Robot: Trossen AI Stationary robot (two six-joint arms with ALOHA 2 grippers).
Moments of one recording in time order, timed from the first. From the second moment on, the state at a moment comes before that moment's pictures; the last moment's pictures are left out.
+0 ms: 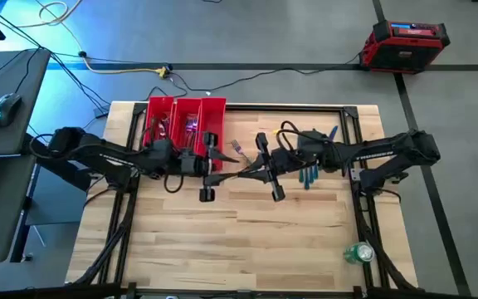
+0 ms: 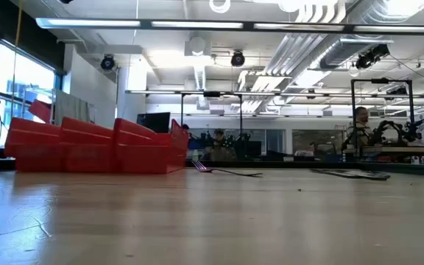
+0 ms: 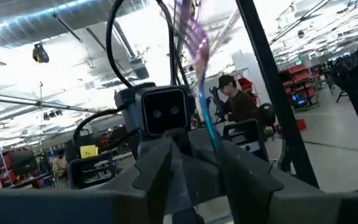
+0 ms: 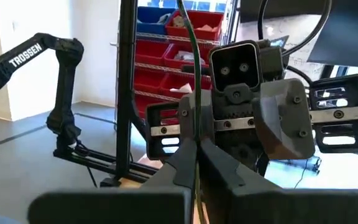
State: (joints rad) left arm -0.12 1.36 0.82 0.92 0.02 0.35; right arm 0.07 1.44 1.11 0.39 -0.25 -0.11
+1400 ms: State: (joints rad) left arm -0.12 1.30 0.82 0.69 -0.14 0.23; right arm 0.07 1.44 1.12 0.13 0.04 -0.07
